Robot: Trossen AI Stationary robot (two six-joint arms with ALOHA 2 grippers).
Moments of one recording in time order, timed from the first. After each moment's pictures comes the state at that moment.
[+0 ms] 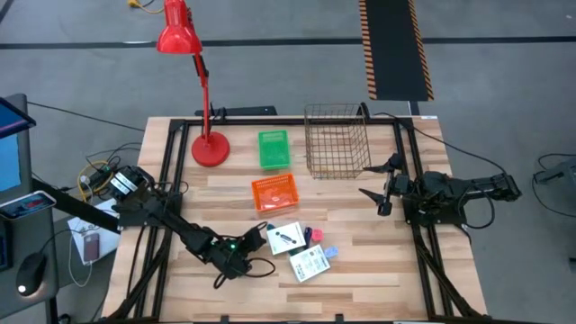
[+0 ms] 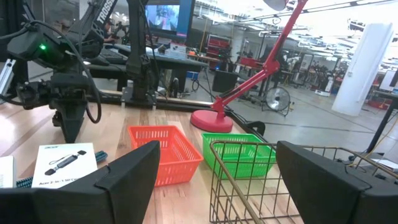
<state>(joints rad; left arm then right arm) -0.63 1.75 0.71 0.13 -0.67 0.81 0.13 0.02 0.01 0.04 0.34 -0.24</state>
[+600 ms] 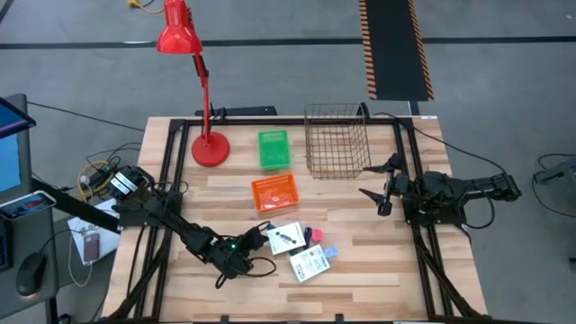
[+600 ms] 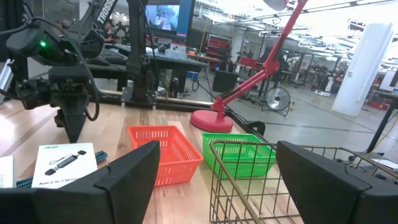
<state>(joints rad) -0.63 1.75 0.71 0.20 -0.75 0.90 0.13 0.02 0.01 0.04 0.34 -0.24</state>
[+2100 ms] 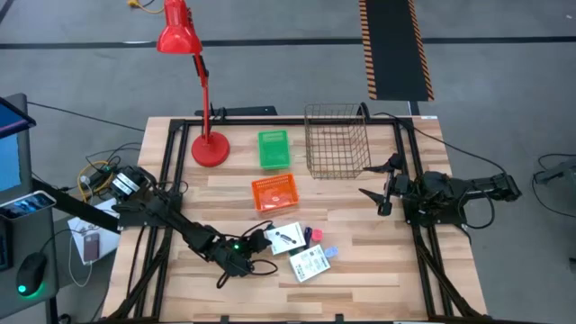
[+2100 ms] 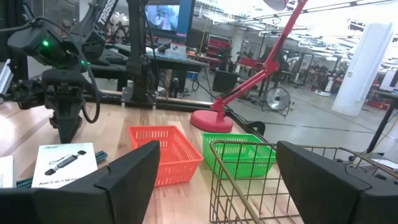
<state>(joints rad) -0.60 1.77 0.71 0.25 -0.64 0.96 0.13 0.02 0.01 0.04 0.34 -0.24</state>
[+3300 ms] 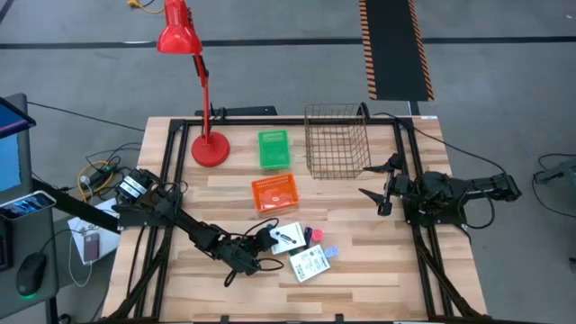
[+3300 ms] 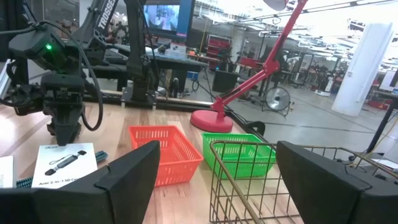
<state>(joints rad) -0.55 1.85 0.73 0.36 -0.61 1.00 0.13 0.02 0.01 0.04 0.34 -0.24</state>
